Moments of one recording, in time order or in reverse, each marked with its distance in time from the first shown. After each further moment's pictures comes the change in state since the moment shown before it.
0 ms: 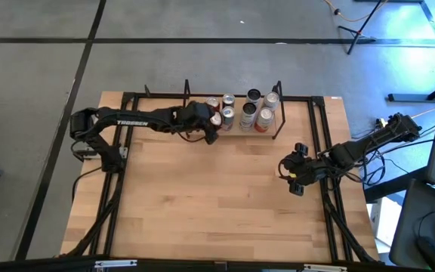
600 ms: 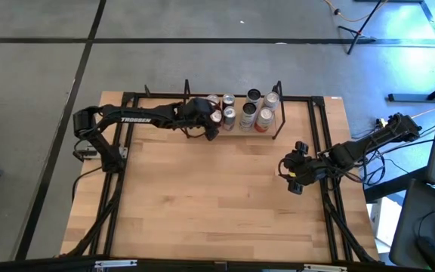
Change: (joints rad) left arm 0.069 0.038 0.000 0.034 0.080 0.000; right arm 0.000 0.000 0.000 0.001 0.048 -0.001
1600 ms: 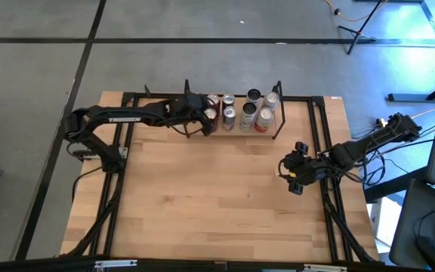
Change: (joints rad) left arm -0.001 -0.099 0.001 -0.010 -0.046 0.079; right arm 0.000 0.000 0.000 -0.005 -0.012 -0.002
